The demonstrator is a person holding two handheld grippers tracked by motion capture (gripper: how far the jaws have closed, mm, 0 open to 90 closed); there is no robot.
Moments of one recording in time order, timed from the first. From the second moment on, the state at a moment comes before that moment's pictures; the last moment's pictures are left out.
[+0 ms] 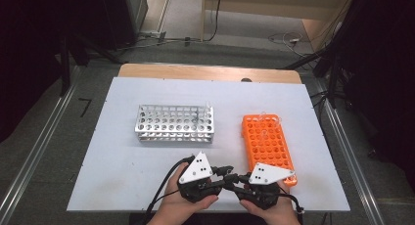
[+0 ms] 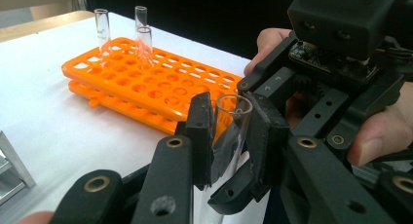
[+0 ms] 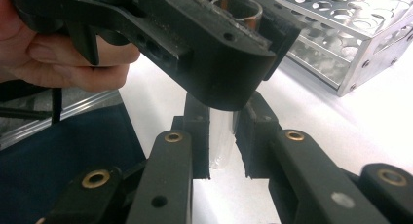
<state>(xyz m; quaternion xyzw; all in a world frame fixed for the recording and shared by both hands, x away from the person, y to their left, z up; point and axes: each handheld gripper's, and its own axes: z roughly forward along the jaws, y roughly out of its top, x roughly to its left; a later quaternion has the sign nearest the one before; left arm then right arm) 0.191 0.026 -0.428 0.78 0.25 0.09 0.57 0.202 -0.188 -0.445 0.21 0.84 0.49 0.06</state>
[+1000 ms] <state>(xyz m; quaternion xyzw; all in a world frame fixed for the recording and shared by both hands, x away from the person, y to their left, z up) 0.202 0.039 -0.419 0.77 0.27 0.11 0.57 0.203 -0.199 -0.441 0.22 0.83 0.50 0.06</state>
